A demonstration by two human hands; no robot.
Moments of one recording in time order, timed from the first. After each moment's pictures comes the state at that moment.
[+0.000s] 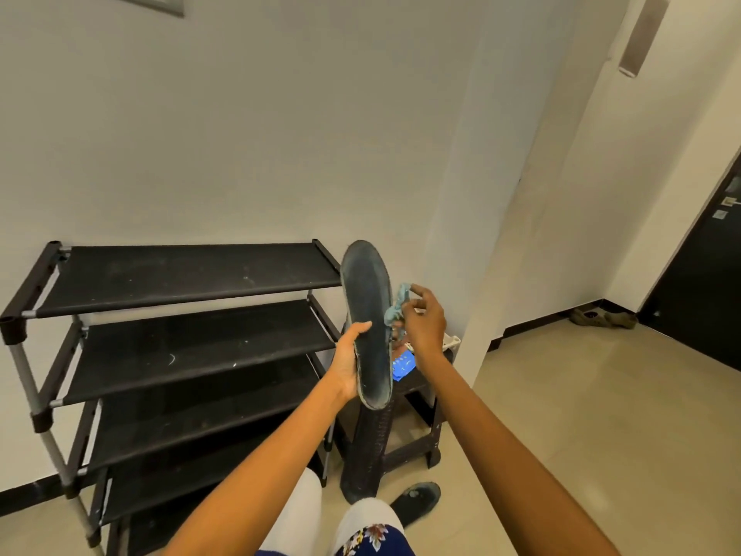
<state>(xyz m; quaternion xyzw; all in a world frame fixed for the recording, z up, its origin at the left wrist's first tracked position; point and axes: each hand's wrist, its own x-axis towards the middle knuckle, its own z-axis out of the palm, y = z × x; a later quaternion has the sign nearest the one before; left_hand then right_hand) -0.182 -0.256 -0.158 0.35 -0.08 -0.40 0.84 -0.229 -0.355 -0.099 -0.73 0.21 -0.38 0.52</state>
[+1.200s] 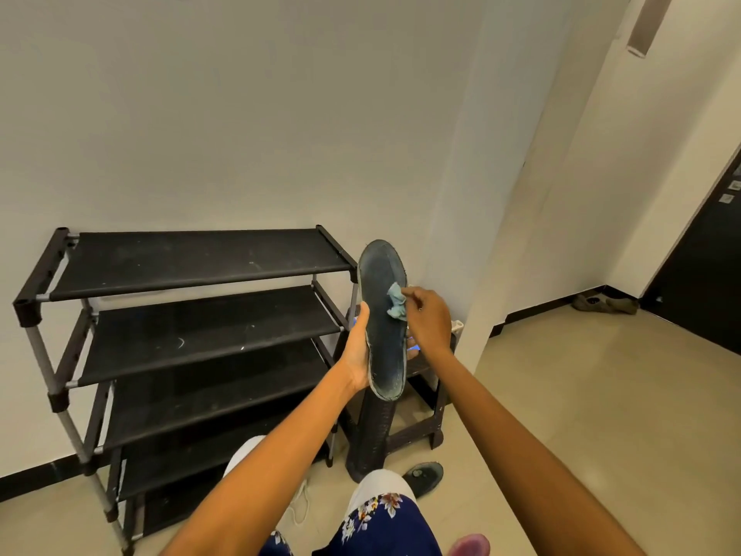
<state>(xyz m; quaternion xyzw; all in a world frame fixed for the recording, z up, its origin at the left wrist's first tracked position) -0.198 -0.255 -0.165 0.34 -0.11 -0.42 0.83 -0.241 -0.354 -0.114 -0.85 0.20 -0.35 0.33</state>
